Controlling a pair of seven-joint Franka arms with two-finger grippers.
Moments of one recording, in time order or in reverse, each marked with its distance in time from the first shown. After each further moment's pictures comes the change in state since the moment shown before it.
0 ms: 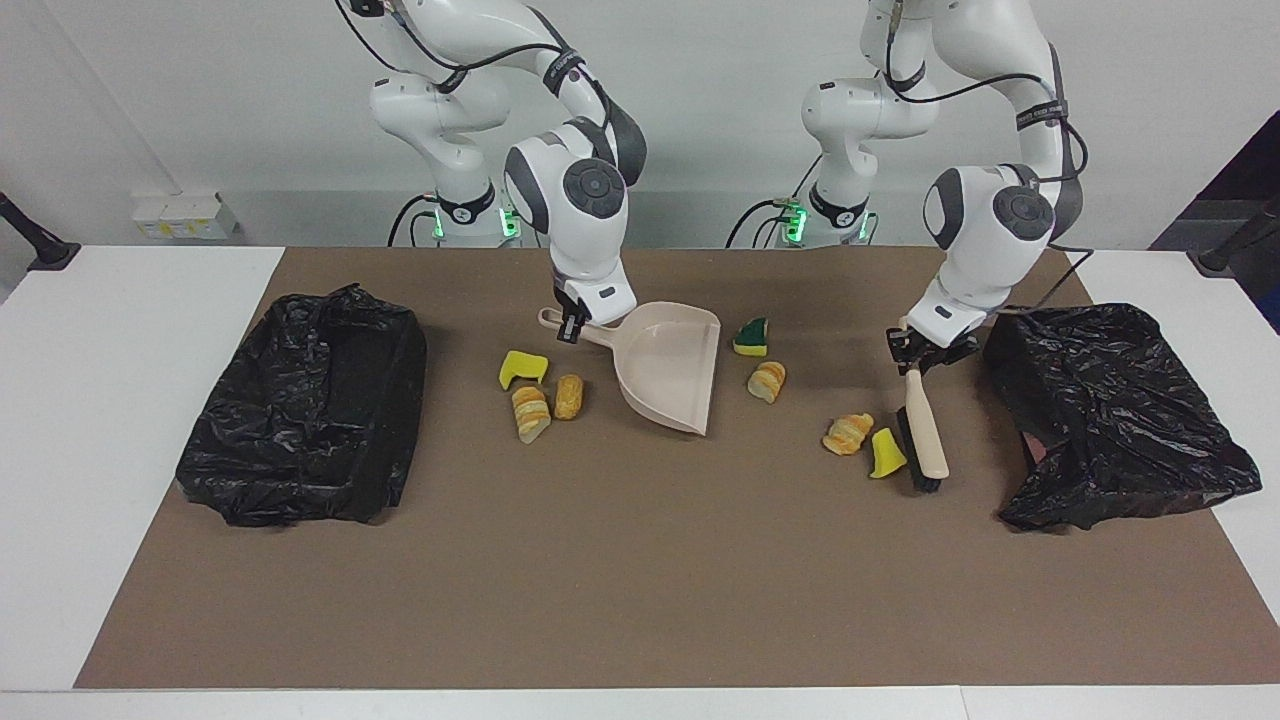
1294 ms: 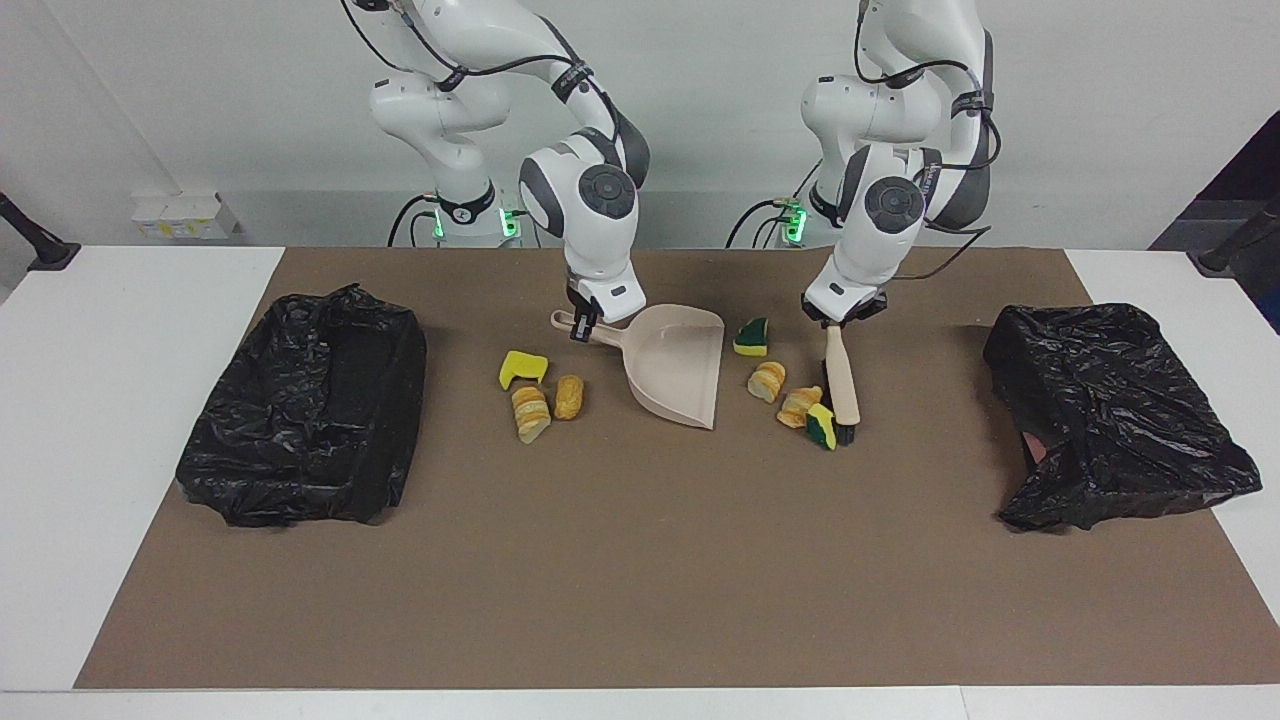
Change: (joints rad) left arm -0.248 -0.137 -0.034 -0.150 0.002 -0.192 -0.376; right arm 0.032 -0.020 0.005 -0.117 0.000 0.114 0.044
